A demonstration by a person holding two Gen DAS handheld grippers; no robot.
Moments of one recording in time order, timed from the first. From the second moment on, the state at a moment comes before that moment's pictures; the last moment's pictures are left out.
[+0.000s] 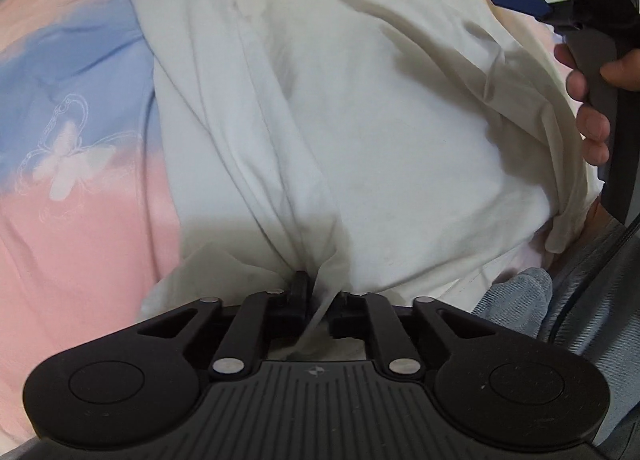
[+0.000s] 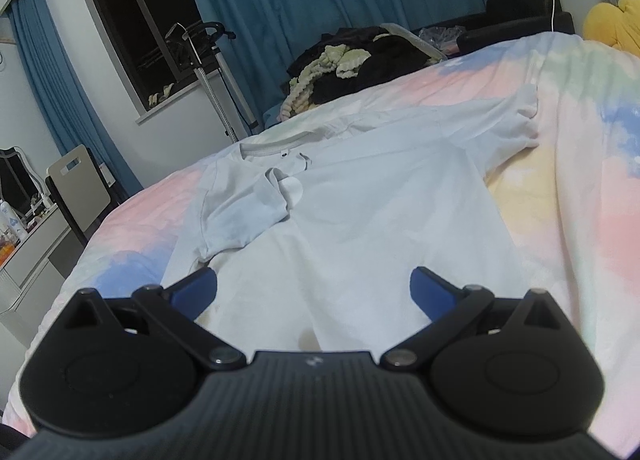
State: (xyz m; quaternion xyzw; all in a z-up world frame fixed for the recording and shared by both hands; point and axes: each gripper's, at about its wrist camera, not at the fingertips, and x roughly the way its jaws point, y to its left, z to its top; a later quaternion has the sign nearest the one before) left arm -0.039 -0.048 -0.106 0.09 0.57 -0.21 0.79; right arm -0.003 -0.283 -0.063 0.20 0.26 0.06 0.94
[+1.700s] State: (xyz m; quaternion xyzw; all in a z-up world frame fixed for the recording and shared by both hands) left arm -0.038 -0.031 -0.006 -0.01 0.38 -0.19 0.91; right arm -0.015 -0.271 -0.035 0.15 0.22 0.08 0.96
